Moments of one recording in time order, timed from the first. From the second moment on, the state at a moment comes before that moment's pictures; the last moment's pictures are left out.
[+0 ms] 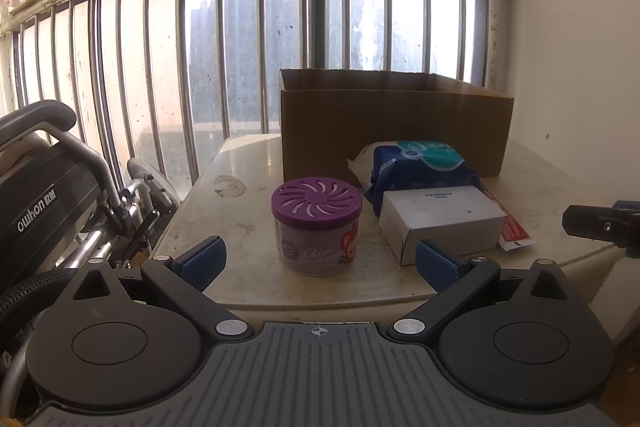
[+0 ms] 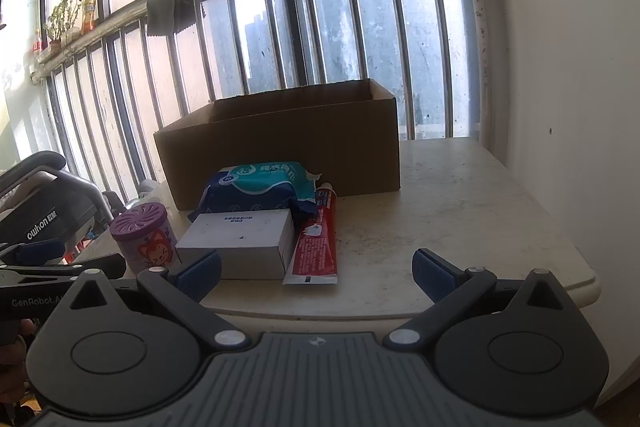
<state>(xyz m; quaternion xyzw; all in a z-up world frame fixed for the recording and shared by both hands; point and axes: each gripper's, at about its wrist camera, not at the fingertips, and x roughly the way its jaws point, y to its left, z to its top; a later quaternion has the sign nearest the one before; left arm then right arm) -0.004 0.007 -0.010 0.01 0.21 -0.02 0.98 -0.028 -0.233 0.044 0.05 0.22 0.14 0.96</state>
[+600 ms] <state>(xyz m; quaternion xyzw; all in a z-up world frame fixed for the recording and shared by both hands) -0.002 0.009 -0.012 0.01 0.21 -0.01 0.98 -0.027 -0.234 0.044 0.04 0.22 0.14 0.96</state>
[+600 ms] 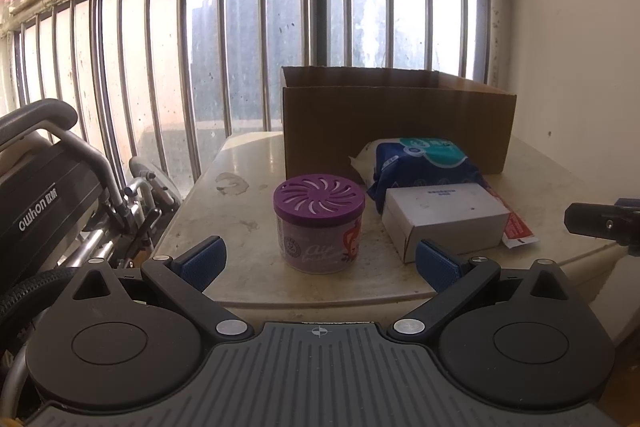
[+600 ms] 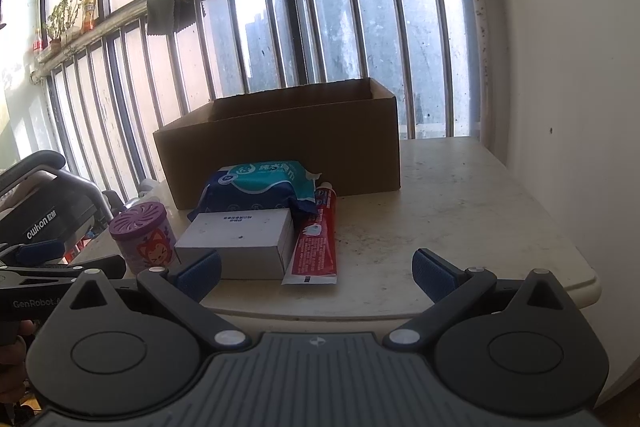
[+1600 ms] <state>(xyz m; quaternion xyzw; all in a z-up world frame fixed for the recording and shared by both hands) 0.001 0.012 -0.017 0.00 0.22 -0.01 0.97 -0.026 -0.227 0.040 0.04 0.23 0.14 0.96</state>
